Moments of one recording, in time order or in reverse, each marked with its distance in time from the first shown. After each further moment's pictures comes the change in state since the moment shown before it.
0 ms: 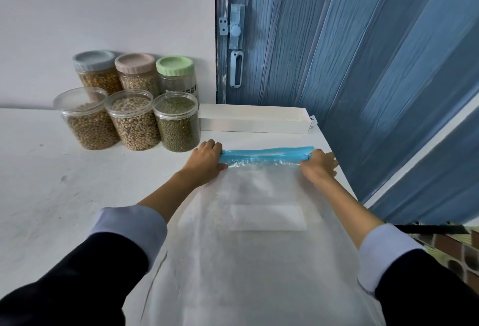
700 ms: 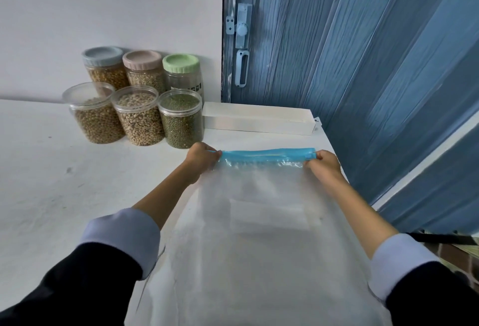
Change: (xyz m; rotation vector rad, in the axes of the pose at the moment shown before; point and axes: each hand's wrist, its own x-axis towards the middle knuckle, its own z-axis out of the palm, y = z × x) left_hand -0.008 0.009 -0.019 -0.949 -0.028 -0.637; right_hand 0.006 0.016 -0.011 0.417 -0.133 -0.033
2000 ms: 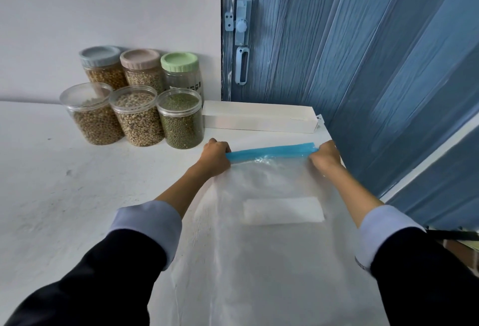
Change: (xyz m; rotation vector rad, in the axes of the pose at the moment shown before) left_hand 0.018 0.006 0.024 0.739 -0.012 0.333; right_hand 0.031 -0.010 0.007 -0.244 0.027 0.031
